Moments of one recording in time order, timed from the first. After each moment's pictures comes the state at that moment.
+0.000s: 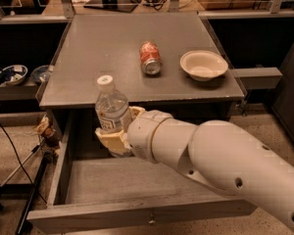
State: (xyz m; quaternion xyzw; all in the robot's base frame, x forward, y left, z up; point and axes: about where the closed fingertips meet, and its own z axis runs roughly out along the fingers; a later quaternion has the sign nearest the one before) arm 0.458 0.071 0.867 -0.37 0.73 0.22 0.53
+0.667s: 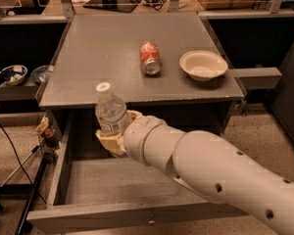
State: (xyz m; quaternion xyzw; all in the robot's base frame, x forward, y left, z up) arm 0.474 0.073 0.841 -0.36 0.74 0.19 0.54
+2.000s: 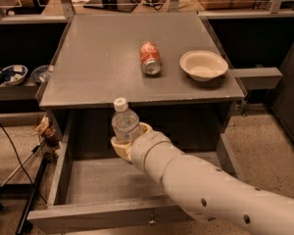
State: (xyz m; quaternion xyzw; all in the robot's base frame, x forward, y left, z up) arm 0.496 0.045 0.778 -0.28 0.78 0.13 0.54
